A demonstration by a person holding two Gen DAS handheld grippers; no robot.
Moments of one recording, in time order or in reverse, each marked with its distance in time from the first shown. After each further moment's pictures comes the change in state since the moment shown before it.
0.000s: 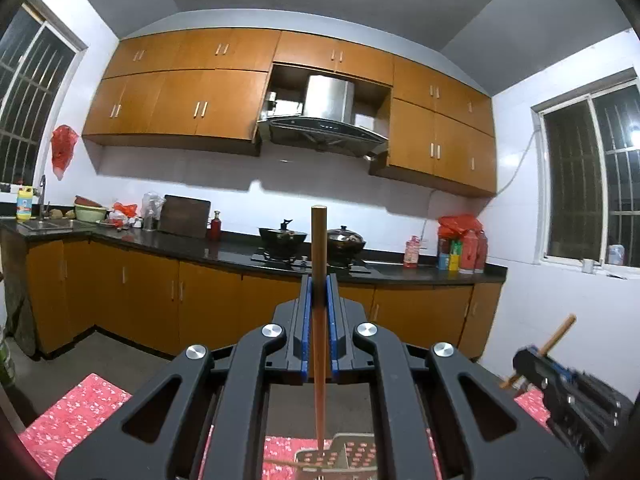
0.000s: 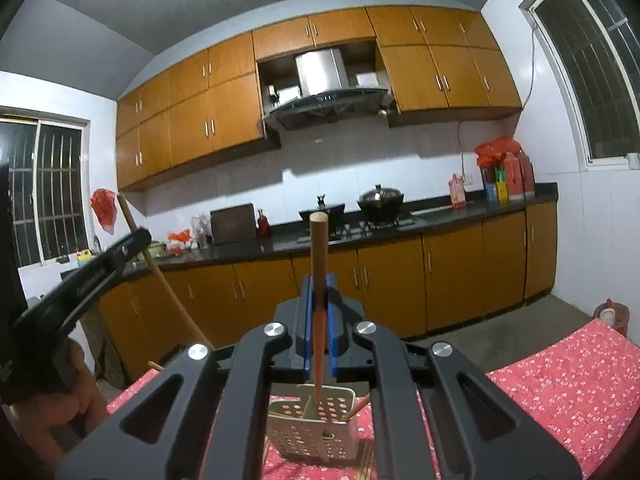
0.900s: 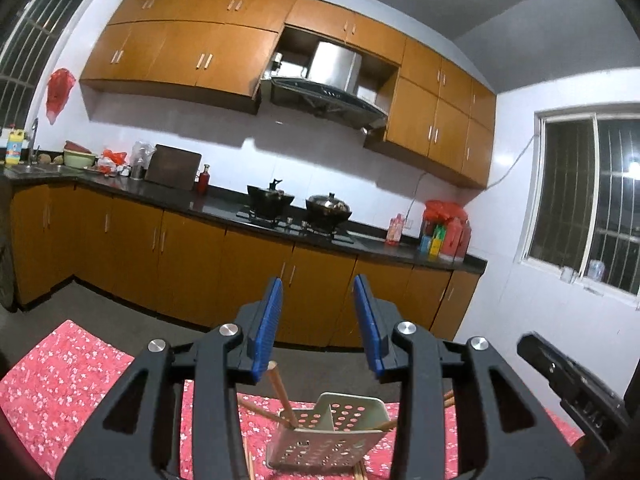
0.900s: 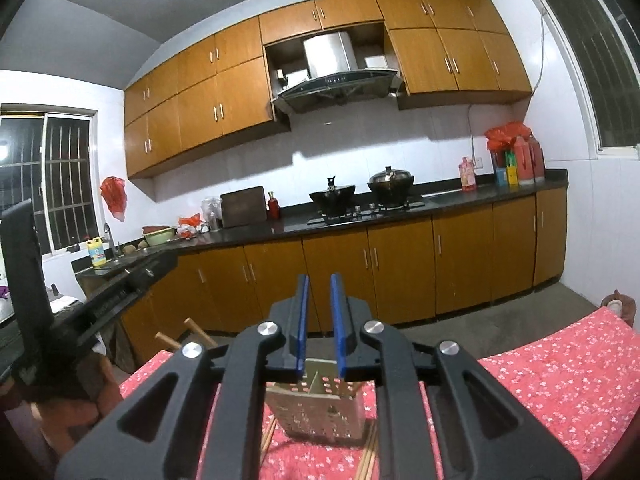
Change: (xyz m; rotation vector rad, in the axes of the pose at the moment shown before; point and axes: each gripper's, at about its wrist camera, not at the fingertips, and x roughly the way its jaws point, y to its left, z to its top) left arm -0.018 0.037 -0.027 -0.133 0.113 -0.081; right arm -0.017 -0.001 -0.023 0.003 0.051 0.053
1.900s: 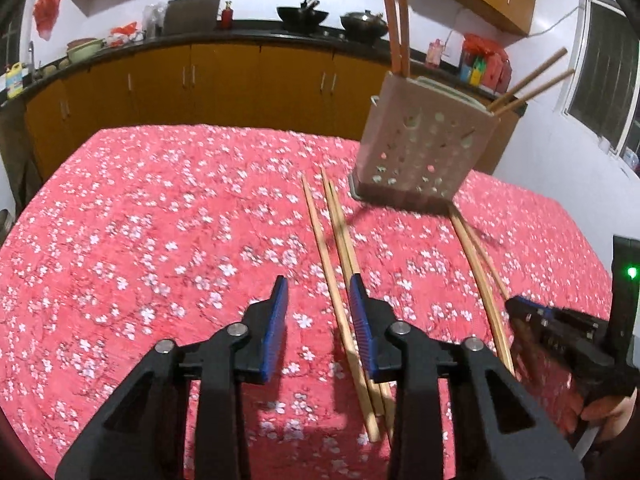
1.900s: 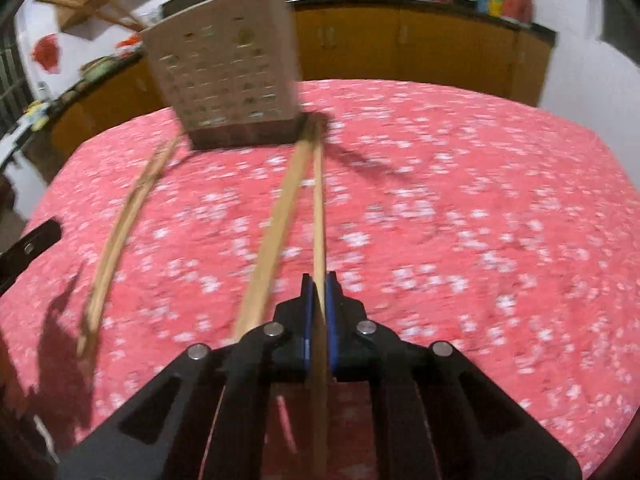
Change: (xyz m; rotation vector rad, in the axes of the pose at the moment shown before) left arm -0.011 0.069 -0.195 0.058 0.649 0.125; right arm 0.045 -0.048 -0.228 0.015 0.735 -0.228
